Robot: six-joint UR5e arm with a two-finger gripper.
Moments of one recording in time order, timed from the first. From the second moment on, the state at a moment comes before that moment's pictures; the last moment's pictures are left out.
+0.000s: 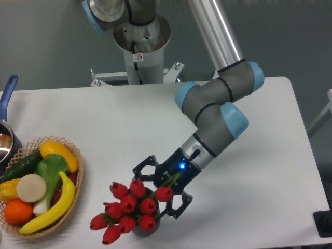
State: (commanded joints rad) arm 2.51 -2.13 -1.58 -0.70 0.47 1.03
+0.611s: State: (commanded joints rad) arm 2.50 -2.04 -1.71 -0.70 0.47 1.05
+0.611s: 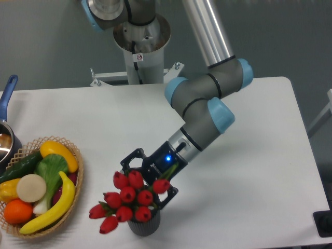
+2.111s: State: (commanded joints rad) arm 2.51 -1.92 -1.65 -0.69 0.43 0.82
